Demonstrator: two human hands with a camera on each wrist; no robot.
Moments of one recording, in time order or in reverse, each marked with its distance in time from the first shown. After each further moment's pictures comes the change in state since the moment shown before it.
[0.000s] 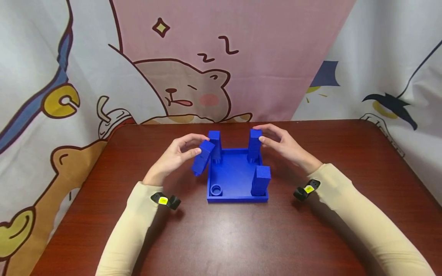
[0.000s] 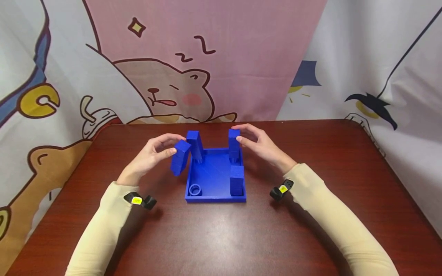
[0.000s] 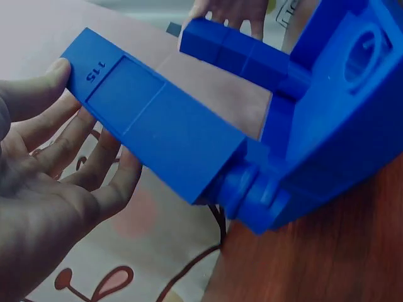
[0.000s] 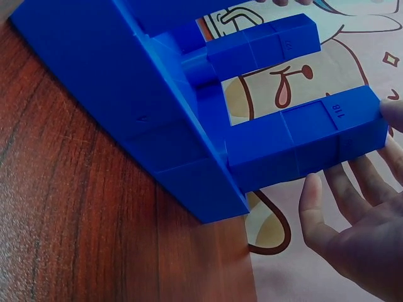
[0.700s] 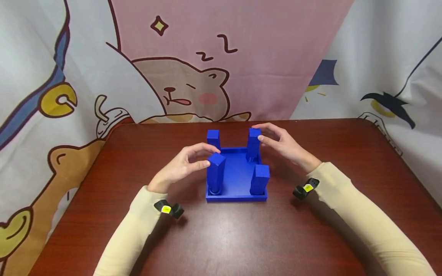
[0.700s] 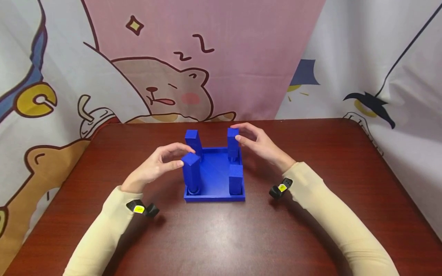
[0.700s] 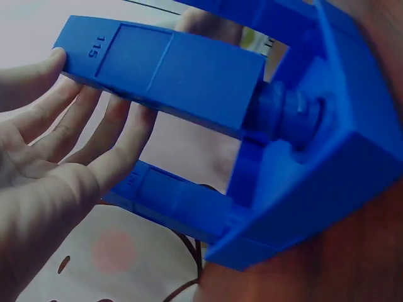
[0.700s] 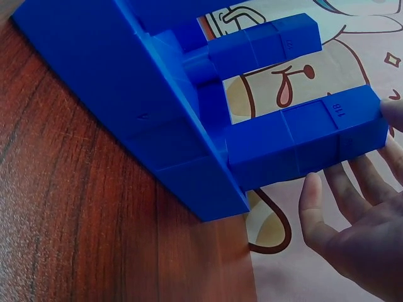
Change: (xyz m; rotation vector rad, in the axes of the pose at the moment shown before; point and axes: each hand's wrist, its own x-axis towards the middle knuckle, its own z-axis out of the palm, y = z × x) left_hand -0.005 0.007 0.027 -0.097 -0.165 0.026; right_hand 0.001 0.000 -0.001 0.002 -0.003 -0.005
